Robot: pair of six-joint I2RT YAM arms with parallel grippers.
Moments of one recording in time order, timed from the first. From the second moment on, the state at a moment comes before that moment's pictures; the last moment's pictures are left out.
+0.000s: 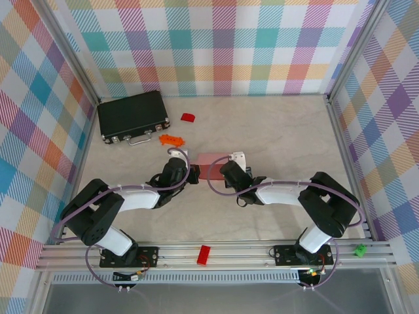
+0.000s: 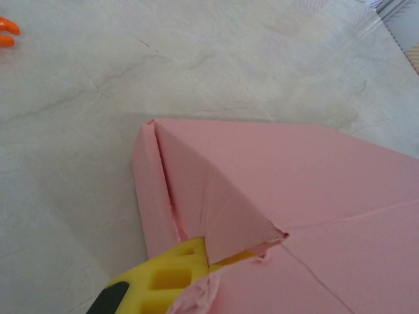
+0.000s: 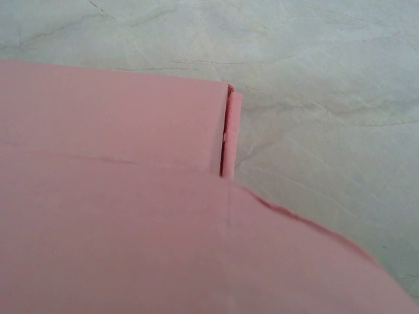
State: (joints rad) left arm -0.65 1.52 0.53 0.47 -0.07 -0.59; right arm 0.88 1.61 0.73 0.05 0.55 0.51
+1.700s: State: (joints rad) left arm -0.68 1.53 0.50 0.47 -0.11 -0.58; right arm 0.91 1.51 0.66 -0.02 0.53 0.52
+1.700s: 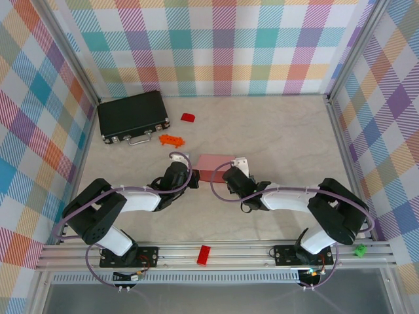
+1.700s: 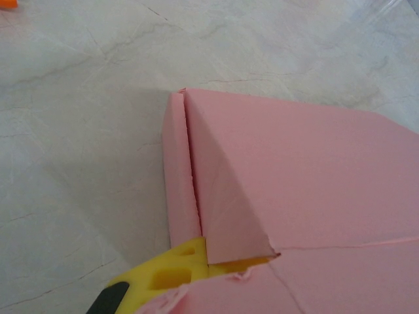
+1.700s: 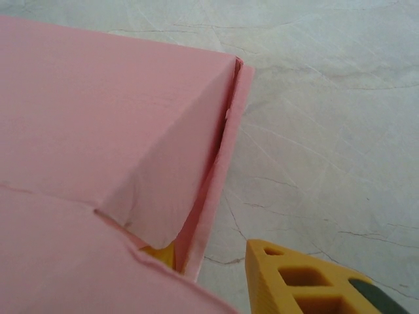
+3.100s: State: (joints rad) left arm -0.70 1.54 0.51 0.40 -0.14 -0.60; right arm 0.91 1.43 0.57 0.03 0.47 0.60
